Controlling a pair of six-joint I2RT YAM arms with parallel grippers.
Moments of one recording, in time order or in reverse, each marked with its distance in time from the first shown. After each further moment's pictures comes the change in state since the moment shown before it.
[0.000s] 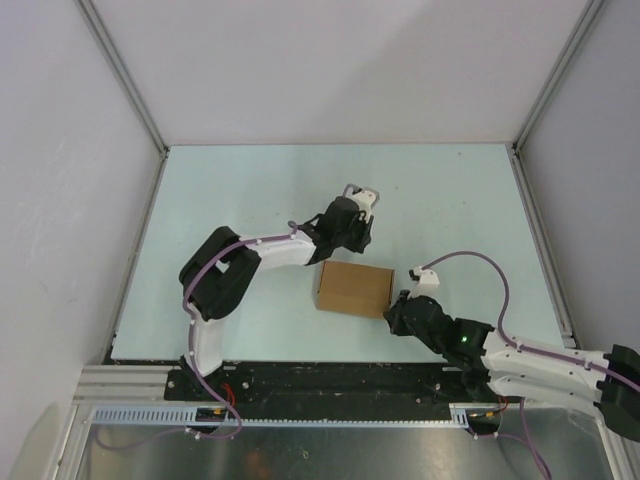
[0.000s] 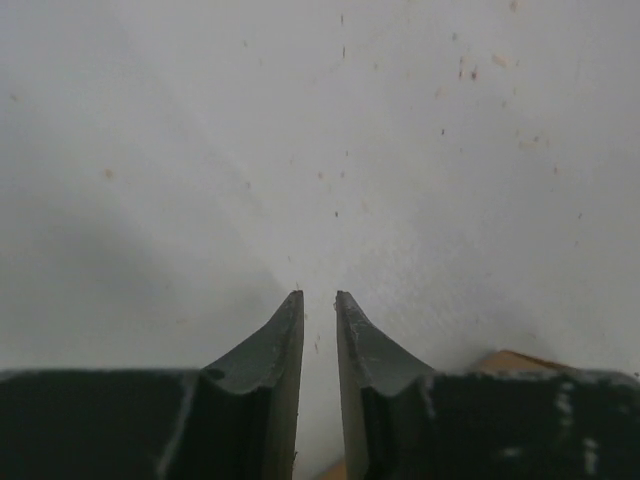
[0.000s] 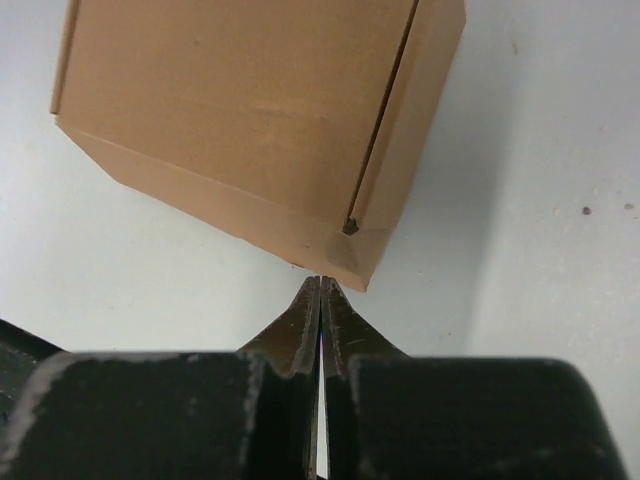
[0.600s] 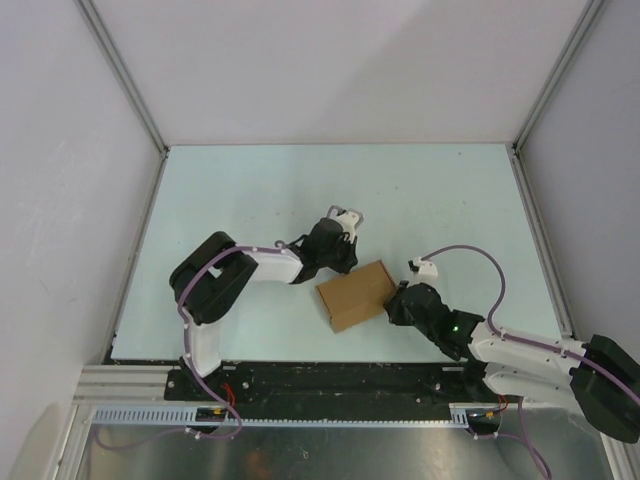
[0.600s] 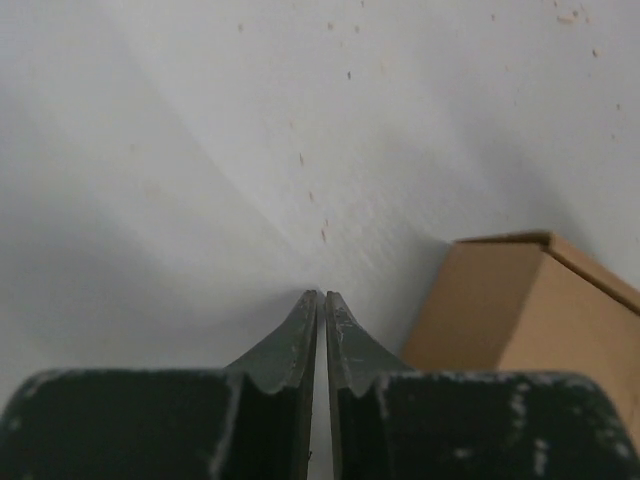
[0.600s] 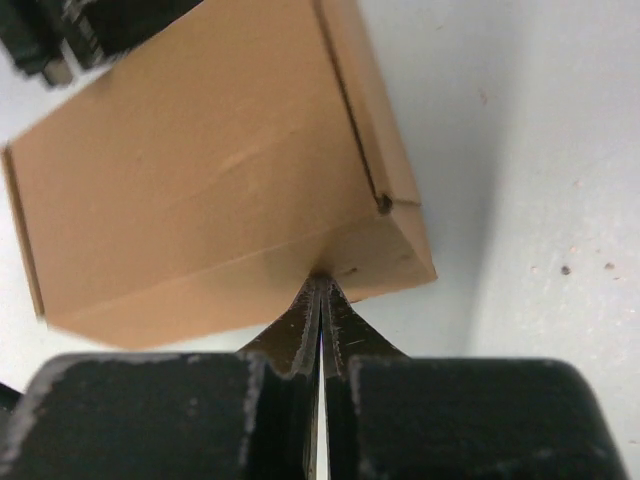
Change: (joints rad) left arm 0.007 -0.027 -0.230 0.127 0.062 -0.060; right arm -0.124 0.179 0.000 0.172 -0.080 -0.050
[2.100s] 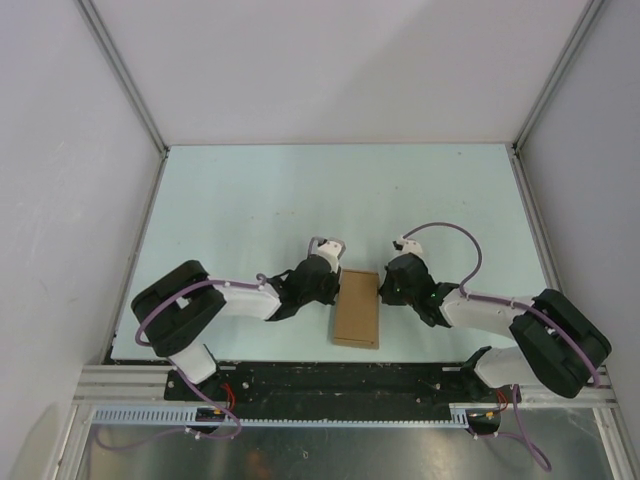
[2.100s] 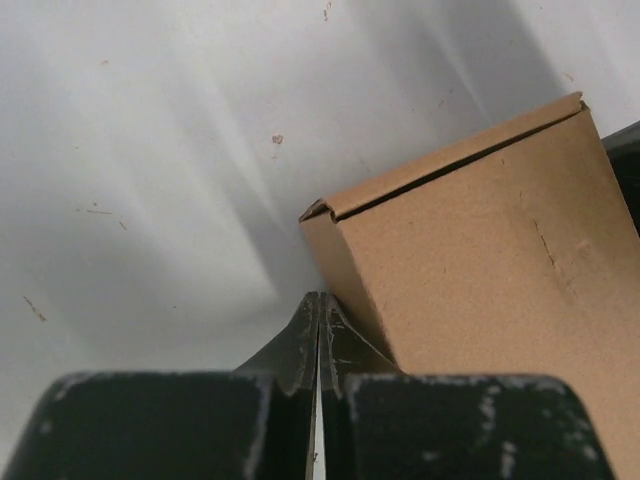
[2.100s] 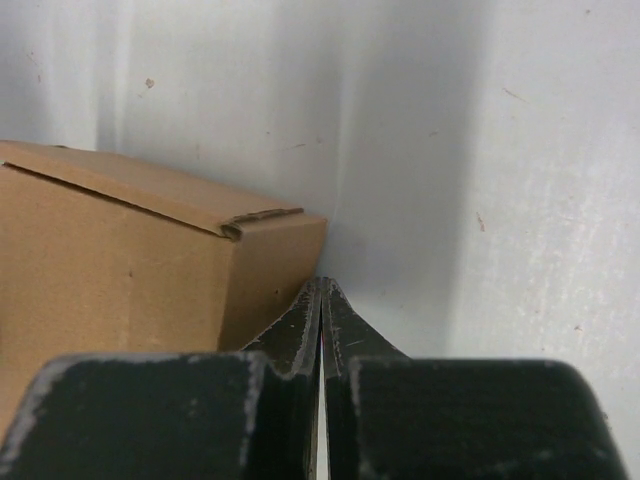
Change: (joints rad) left arm -0.146 -0.306 -0.393 0.074 -0.220 -0.146; right arm -0.214 0.374 0.193 0.073 -0.177 -0.169
